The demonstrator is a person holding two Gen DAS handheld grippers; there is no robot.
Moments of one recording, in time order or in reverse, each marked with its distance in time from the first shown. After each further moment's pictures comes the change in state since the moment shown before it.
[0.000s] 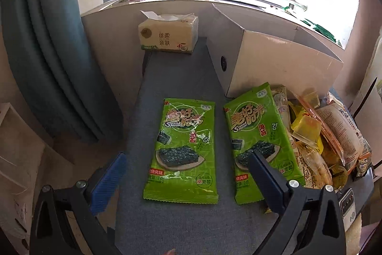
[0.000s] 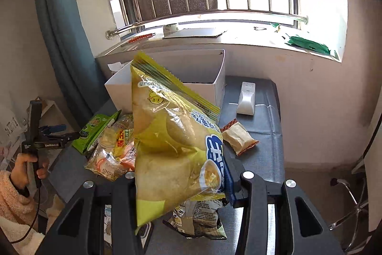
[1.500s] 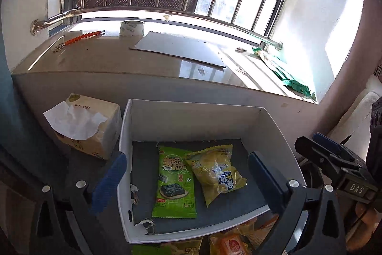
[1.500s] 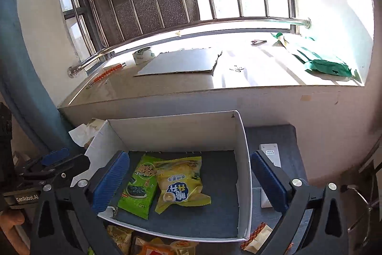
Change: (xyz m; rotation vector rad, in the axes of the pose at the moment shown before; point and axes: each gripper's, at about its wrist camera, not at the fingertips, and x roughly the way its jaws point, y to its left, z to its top) left arm 0.028 -0.104 0.211 -0.049 -0.127 -0.249; right arm 0.154 0.004 0.173 0.135 -0.034 -0.111
